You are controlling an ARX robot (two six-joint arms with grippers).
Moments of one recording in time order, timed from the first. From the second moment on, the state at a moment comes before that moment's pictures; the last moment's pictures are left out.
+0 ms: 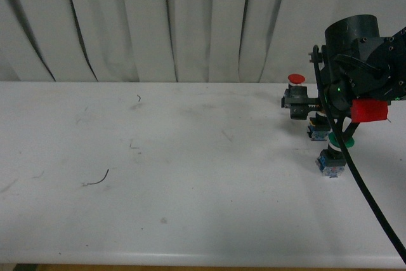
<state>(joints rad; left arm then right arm) 0.00 0.01 0.01 0.00 0.00 -0.01 0.15 2.42 1.61 0.13 0.25 0.14</state>
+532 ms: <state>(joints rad) 0.00 0.01 0.01 0.00 0.00 -0.01 0.10 2.16 1.38 0.37 0.10 0.15</state>
